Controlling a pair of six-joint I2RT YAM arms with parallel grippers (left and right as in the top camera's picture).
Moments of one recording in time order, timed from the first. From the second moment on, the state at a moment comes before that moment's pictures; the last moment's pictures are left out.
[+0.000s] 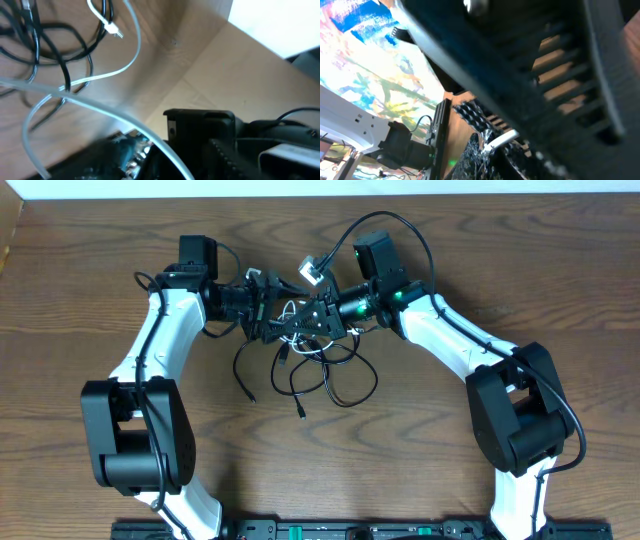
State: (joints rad) left arm 0.00 1.86 1.36 -0.76 1.10 -0.91; right arm 0.50 2.06 1.47 -0.11 -1.23 0.11
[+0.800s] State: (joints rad) left arm 0.00 1.86 1.36 -0.62 1.12 -0.78; right arm 0.50 2.06 1.47 -0.17 -1.18 0.10
